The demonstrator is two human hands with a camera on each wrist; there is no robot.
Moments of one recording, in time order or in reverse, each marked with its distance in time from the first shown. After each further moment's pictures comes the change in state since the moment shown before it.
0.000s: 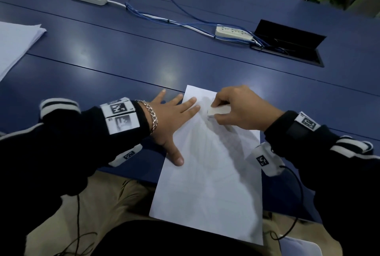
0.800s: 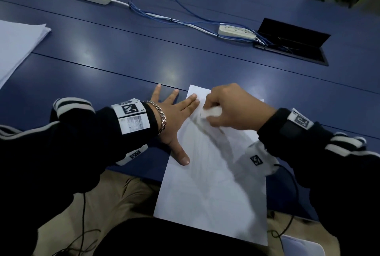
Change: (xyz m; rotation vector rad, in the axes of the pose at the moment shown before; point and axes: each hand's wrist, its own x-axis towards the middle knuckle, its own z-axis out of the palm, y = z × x) left_hand 0.002 0.000 0.008 0.011 0.003 -0.113; right_hand 0.008 -0.029 0.002 -0.038 -0.035 -0.117
